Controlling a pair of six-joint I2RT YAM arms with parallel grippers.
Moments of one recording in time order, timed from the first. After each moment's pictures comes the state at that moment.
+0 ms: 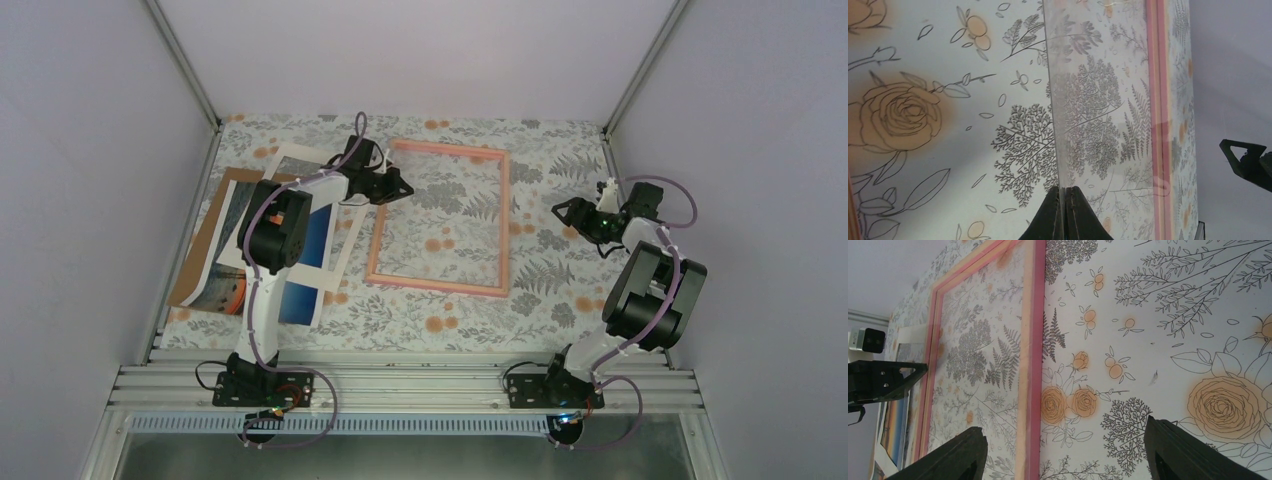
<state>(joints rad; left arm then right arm) -0.36 2.27 1.59 -0.15 0.69 -0.63 -0.44 1.63 0.98 -0.39 -0.78 0.05</state>
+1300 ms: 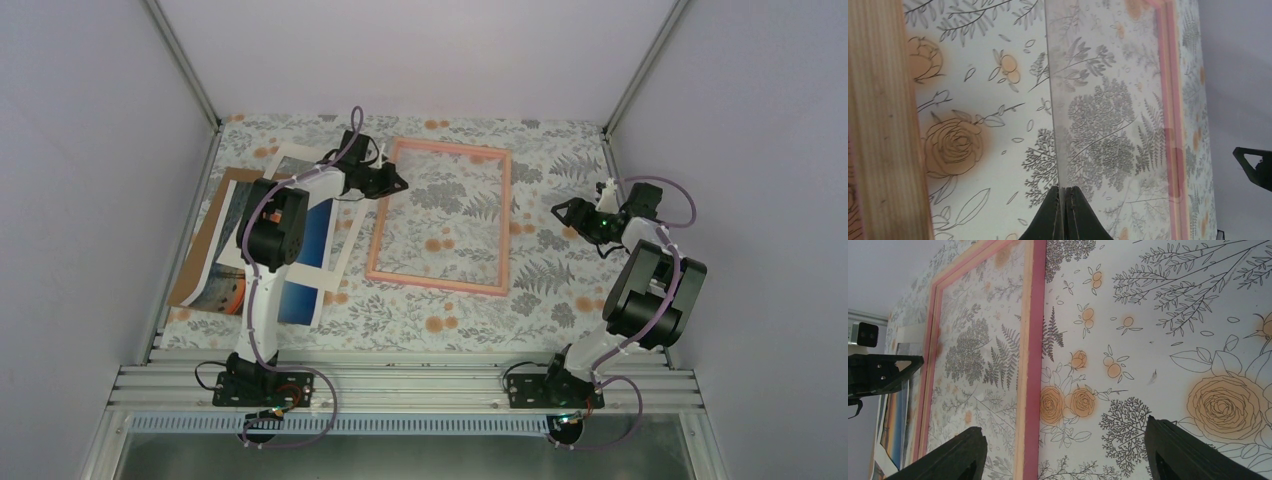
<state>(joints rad) -0.33 2.29 1.65 -0.19 0.67 -0.57 -0.44 1.64 0.98 -0.38 -0.78 0.05</state>
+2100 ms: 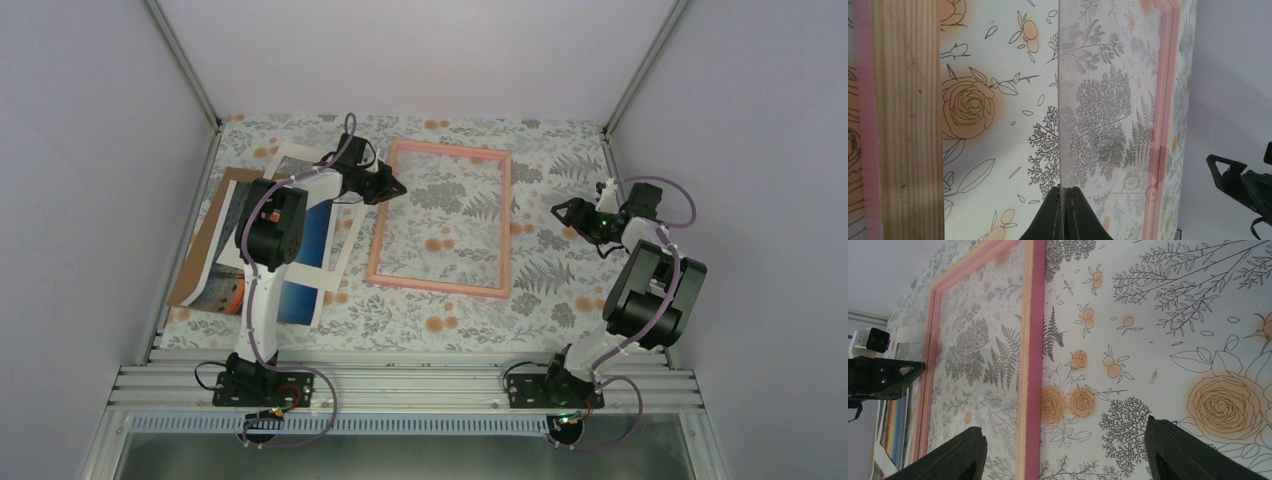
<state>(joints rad) -0.32 2.29 1.62 -0.21 0.72 -0.70 -0.44 1.65 0.98 -0.38 -0.78 0.05</state>
